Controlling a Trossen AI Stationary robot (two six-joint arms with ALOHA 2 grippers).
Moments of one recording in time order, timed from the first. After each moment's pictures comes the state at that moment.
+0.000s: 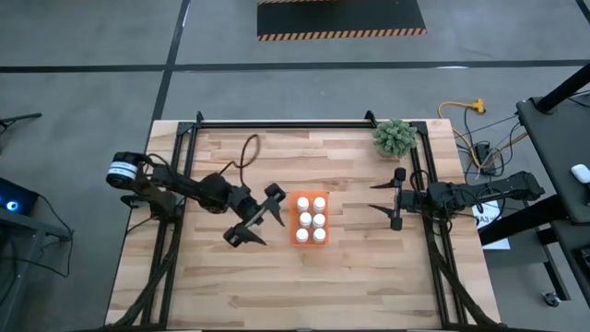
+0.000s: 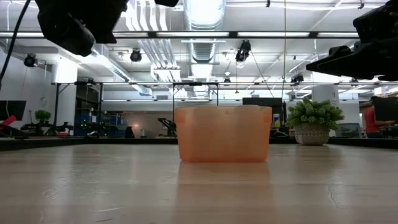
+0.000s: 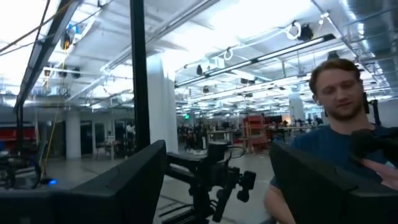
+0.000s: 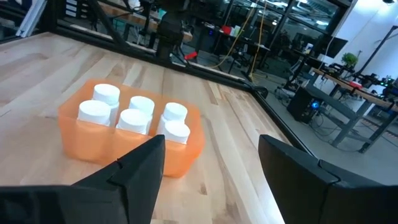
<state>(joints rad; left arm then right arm) -0.06 1.56 0.62 1.56 0.64 -0.28 0.18 0.17 0.01 0.05 0.32 -0.26</state>
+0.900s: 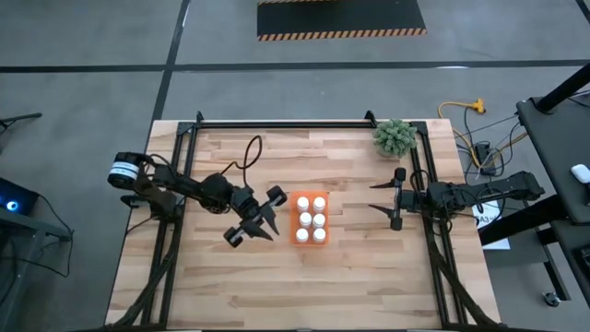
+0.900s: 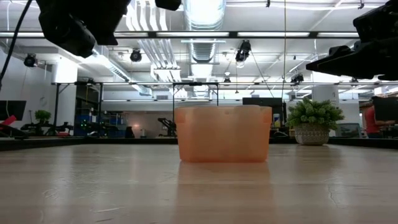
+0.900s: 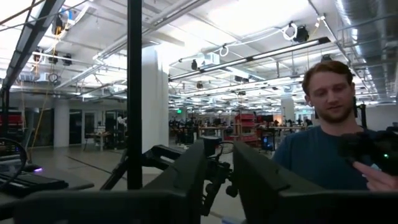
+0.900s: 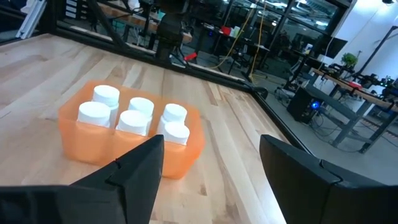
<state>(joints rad) -0.07 1.57 0.62 1.55 0.67 -0.34 0.18 0.17 0.01 0.06 0.32 -0.26</state>
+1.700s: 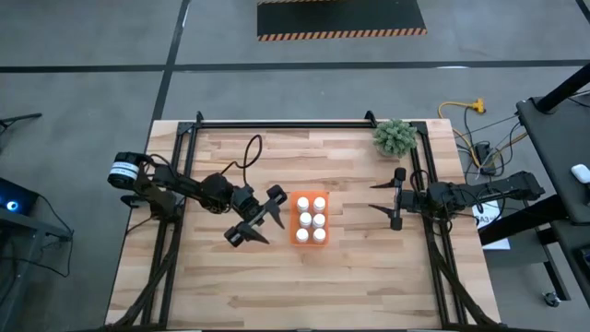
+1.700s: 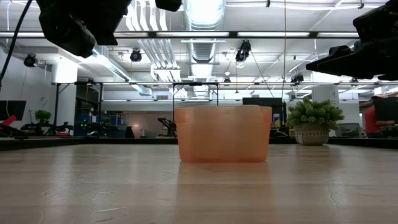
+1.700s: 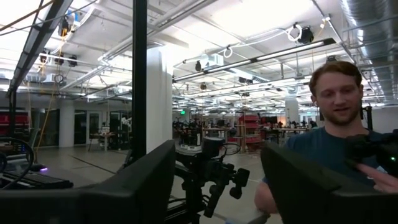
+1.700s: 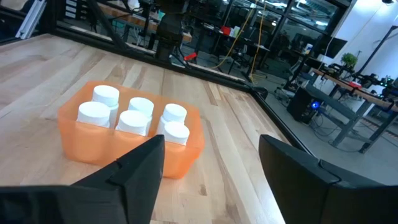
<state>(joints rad) -0.07 1.57 0.62 1.55 0.65 -0.33 0.18 0.17 0.01 0.06 0.32 -0.26</state>
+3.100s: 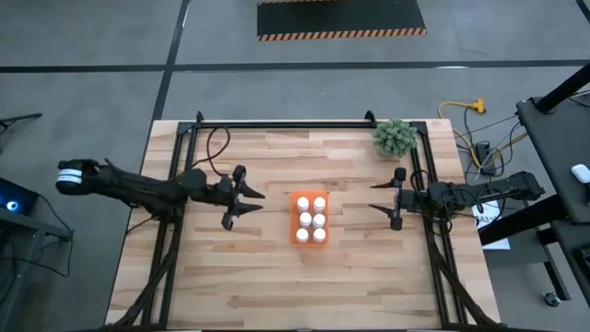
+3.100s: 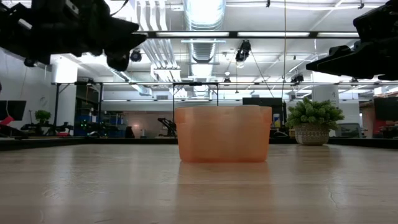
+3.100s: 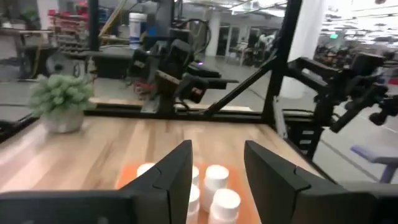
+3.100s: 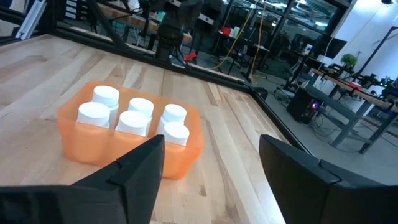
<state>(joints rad) 0.04 0.97 0.24 0.80 0.19 -0.12 0.18 0.17 0.01 0.06 0.32 -0.26</state>
